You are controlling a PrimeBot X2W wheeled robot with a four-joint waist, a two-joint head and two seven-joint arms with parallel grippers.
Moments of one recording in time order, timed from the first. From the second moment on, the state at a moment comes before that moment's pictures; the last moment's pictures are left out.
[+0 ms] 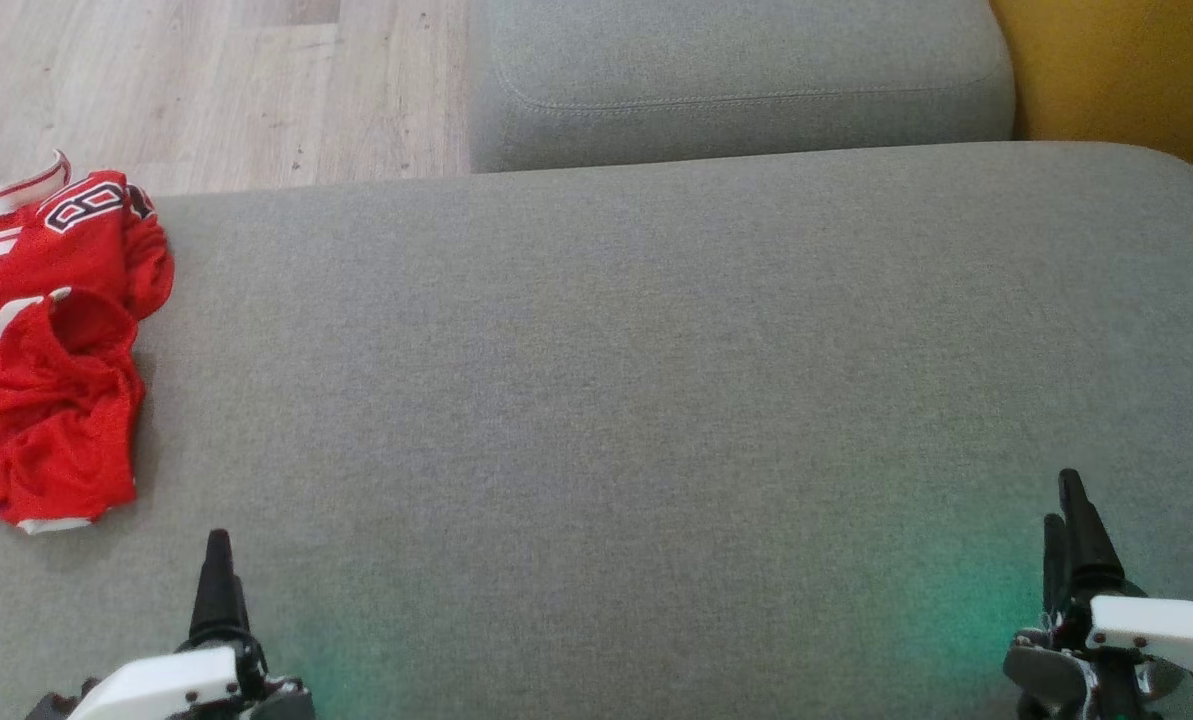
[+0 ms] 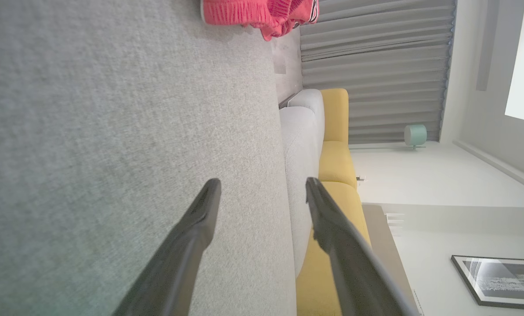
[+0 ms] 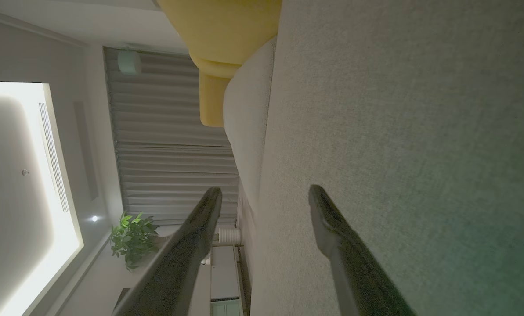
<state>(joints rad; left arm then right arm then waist) 0.02 0.04 0.03 0.30 -1.54 -0.11 0.06 0.01 -0.04 -0.10 0.34 1.51 0.13 0.05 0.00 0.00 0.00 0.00</state>
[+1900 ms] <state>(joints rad) 0.05 0.04 -0.13 0.20 -0.69 -0.01 -0.11 0.03 -0.04 0.04 0.24 0.61 0.13 -0.11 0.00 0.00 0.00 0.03</state>
